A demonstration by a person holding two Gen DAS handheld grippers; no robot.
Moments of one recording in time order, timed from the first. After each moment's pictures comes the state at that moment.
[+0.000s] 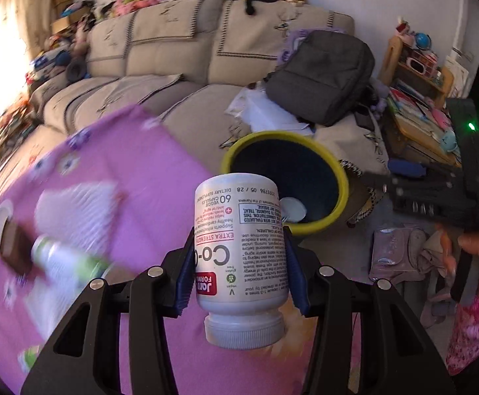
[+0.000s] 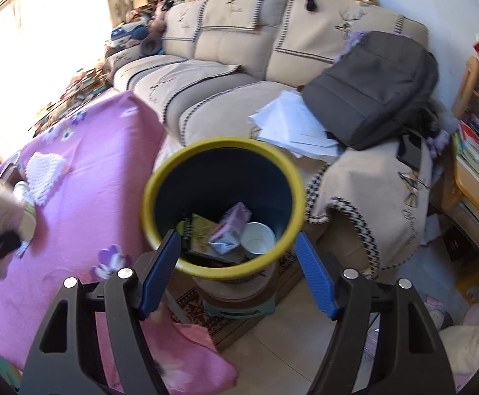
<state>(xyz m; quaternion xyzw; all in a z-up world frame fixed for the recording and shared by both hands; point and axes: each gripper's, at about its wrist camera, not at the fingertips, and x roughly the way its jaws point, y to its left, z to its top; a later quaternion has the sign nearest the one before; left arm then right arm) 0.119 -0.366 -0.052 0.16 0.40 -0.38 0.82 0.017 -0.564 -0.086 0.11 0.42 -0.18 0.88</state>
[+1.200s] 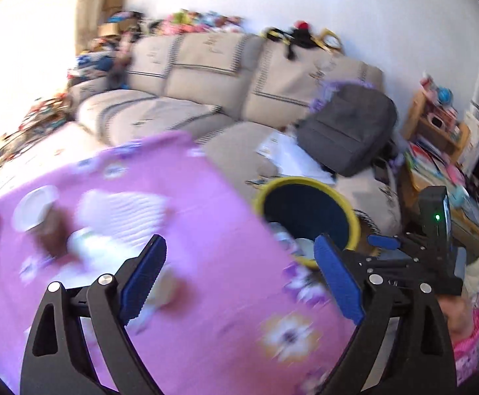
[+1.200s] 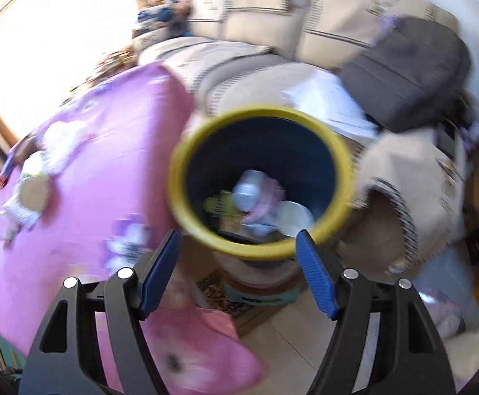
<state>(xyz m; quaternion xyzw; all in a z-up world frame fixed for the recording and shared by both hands) 0.110 -0.276 -0.016 0.06 0.35 -0.30 0.89 0.047 -0.508 -0.117 0.10 0.45 -0.06 0.89</state>
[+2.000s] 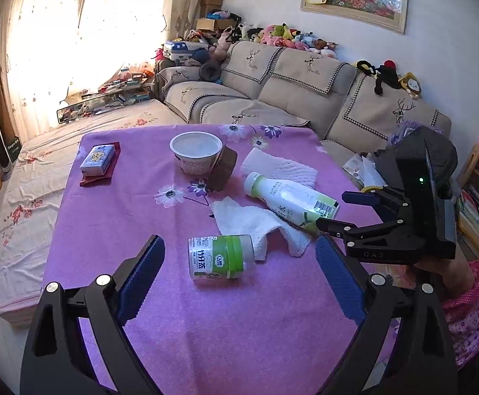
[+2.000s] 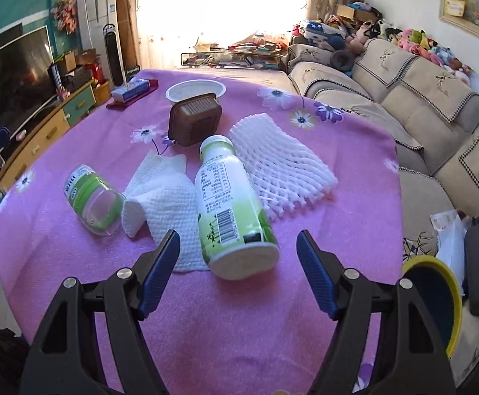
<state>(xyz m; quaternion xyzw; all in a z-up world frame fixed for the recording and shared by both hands) 0.075 -0.064 -0.025 -0.01 0.35 -0.16 0.92 0.149 -0.290 -0.098 -0.11 0.41 0.16 0.89</state>
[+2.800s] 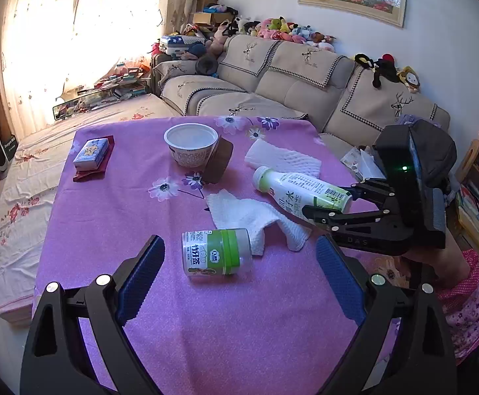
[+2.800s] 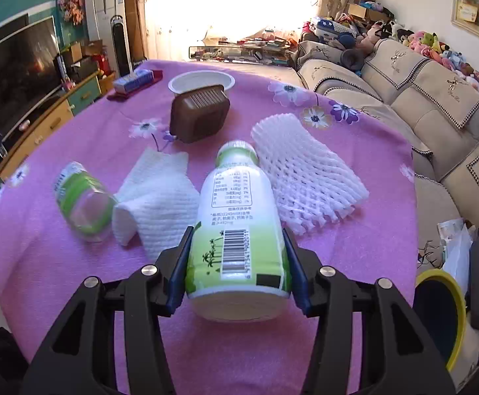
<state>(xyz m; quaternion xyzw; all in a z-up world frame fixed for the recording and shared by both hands) 0.081 -0.083 -0.032 0.00 0.36 -0.16 0.92 0.156 -0.289 -0.105 -0.10 0.42 0.19 0.88</state>
